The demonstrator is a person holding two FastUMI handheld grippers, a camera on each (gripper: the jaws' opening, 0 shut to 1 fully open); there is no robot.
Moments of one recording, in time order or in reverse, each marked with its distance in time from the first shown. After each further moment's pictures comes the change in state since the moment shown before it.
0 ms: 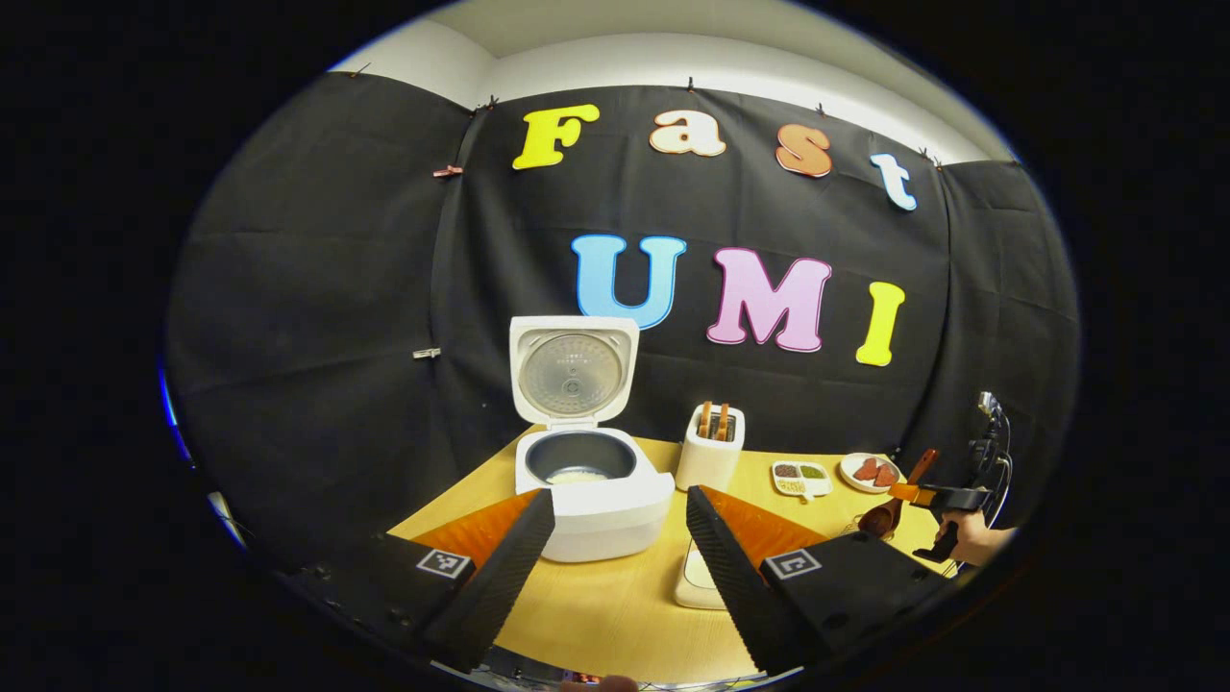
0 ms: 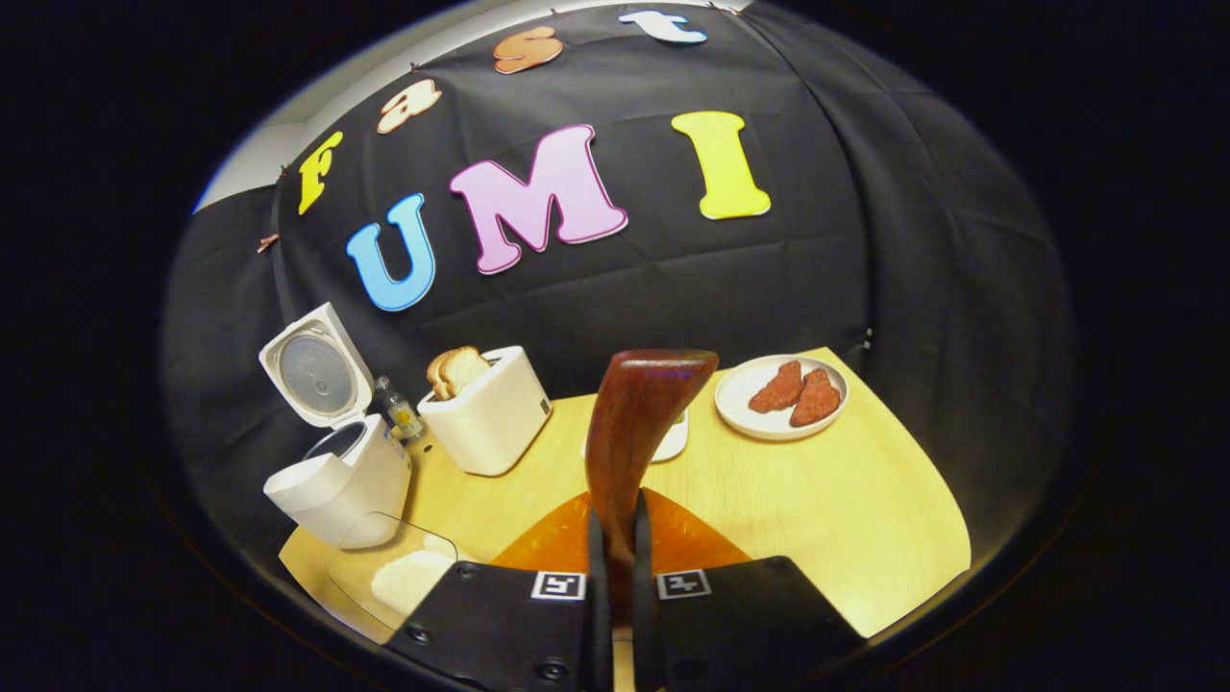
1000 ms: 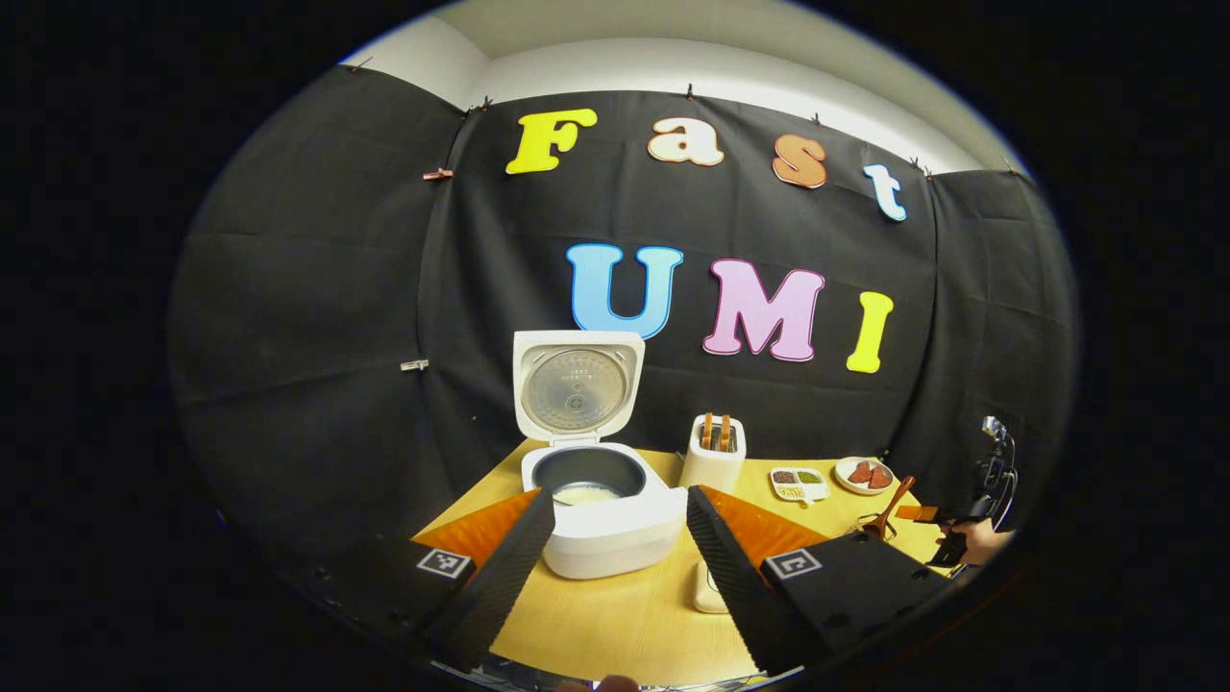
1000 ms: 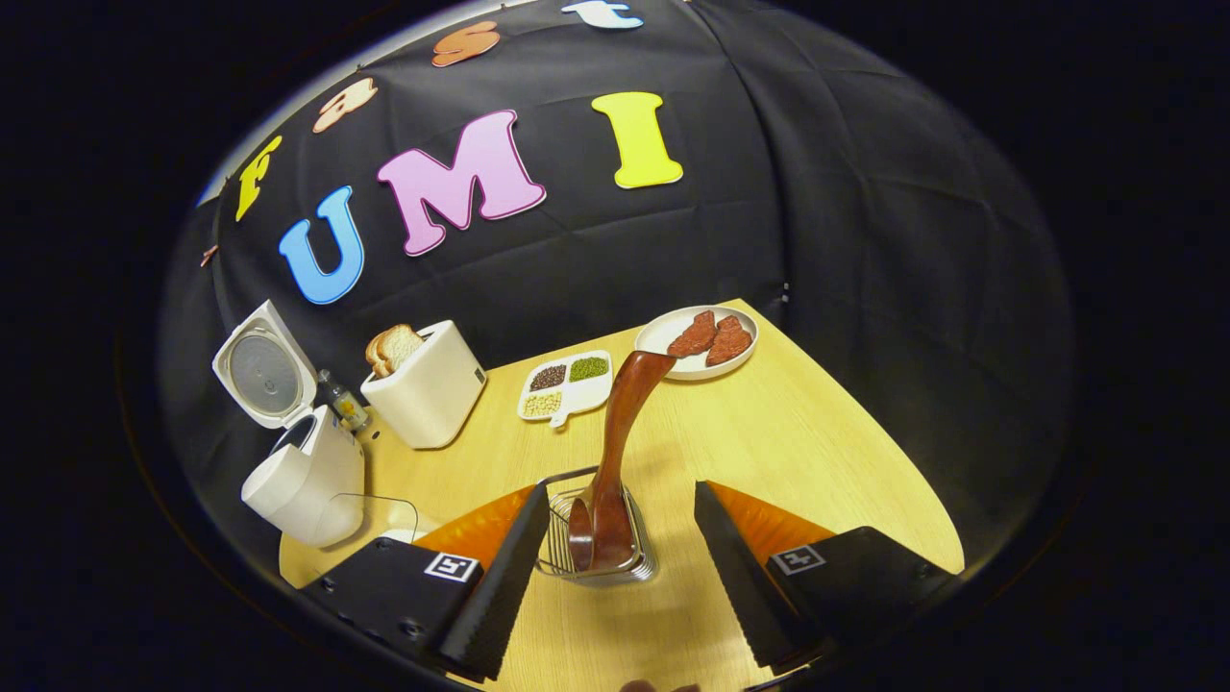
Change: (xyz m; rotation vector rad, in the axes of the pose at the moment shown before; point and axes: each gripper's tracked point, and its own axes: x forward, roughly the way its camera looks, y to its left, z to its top) left arm 0.021 0.038 0.034 0.013 -0.050 -0.108; right arm -0.061 -0.030 -0.020 0.067 0.052 -0.235
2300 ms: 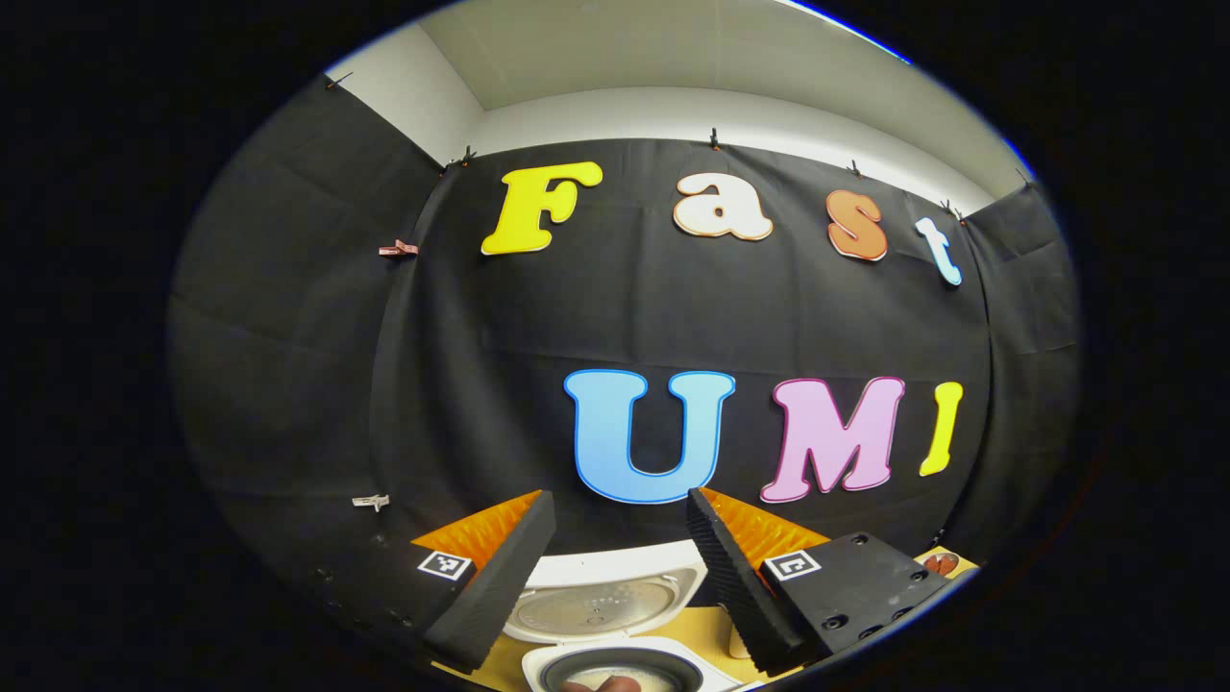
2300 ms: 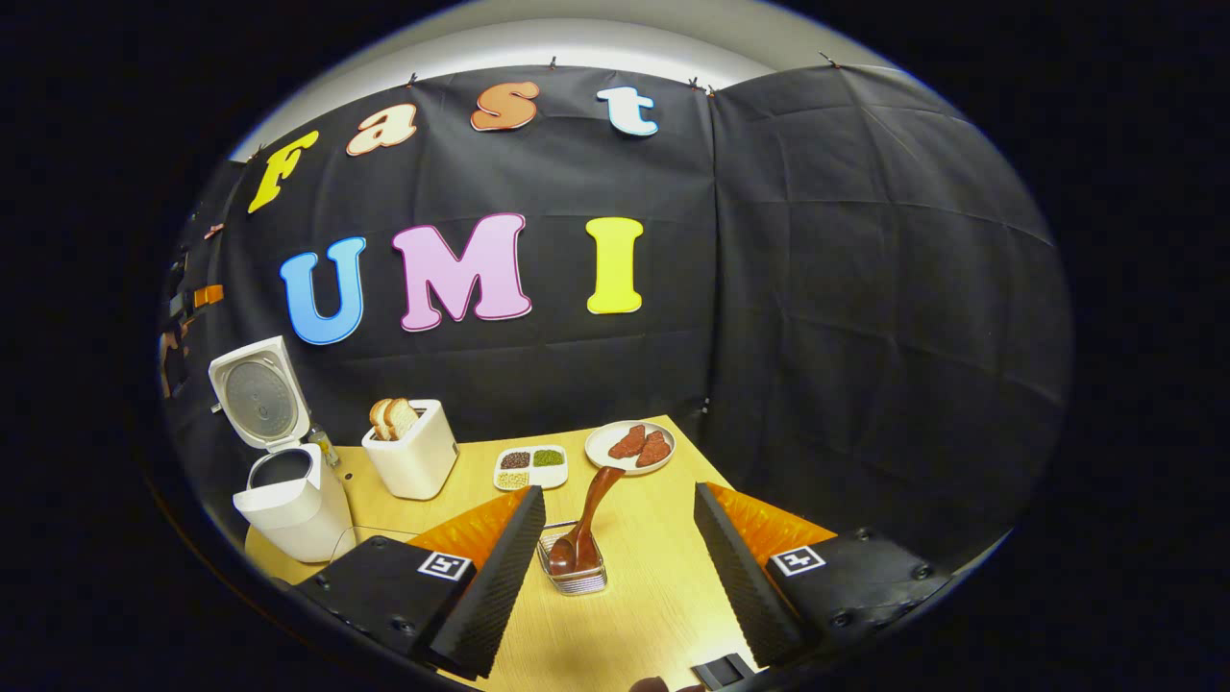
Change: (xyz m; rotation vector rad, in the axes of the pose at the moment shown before) left arm 0.302 0.070 0.204 0.031 -0.316 0.036; right arm -0.160 0.027 0.094 -0.137 -0.283 -0.240
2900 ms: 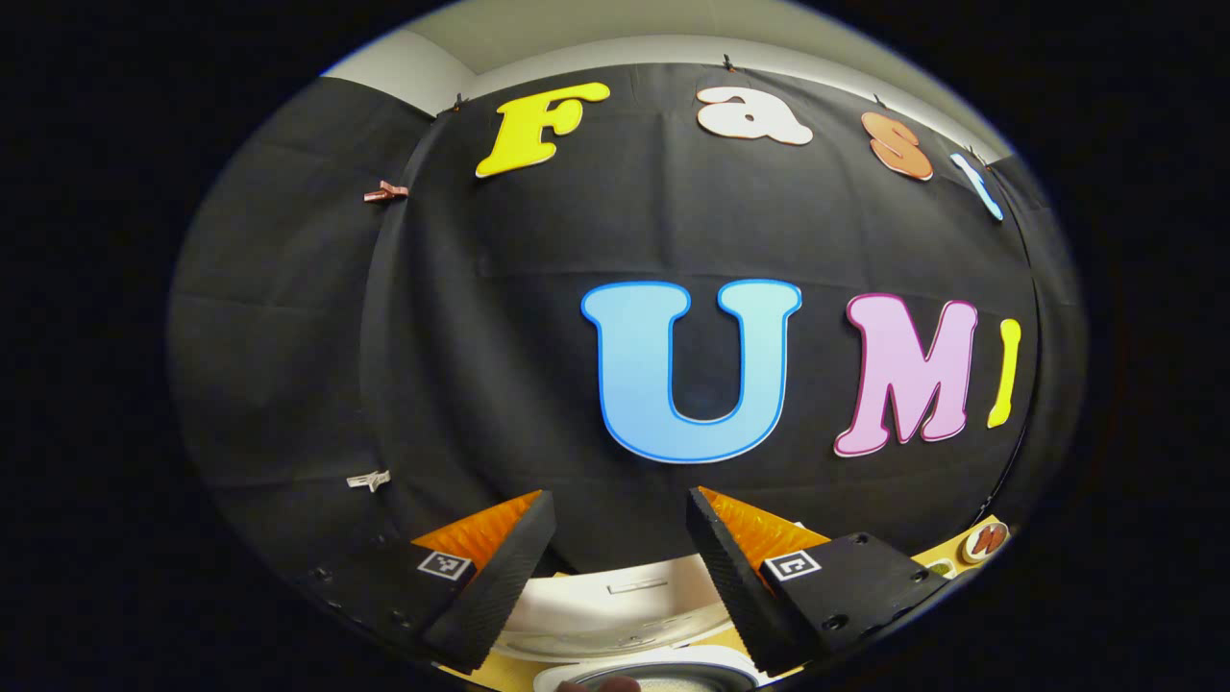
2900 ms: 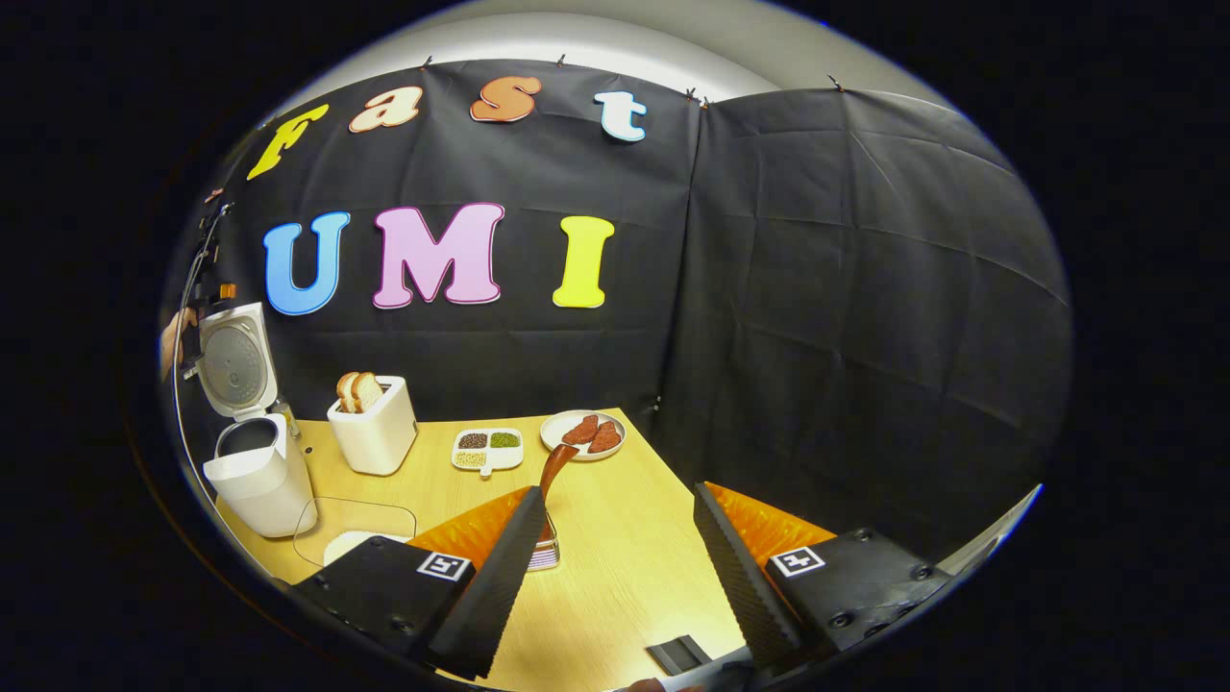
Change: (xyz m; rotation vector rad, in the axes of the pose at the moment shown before) left arm 0.096 0.031 -0.105 0.060 0.218 0.097; right arm -0.041 -0.020 -0.012 -0.078 0.014 -0.122
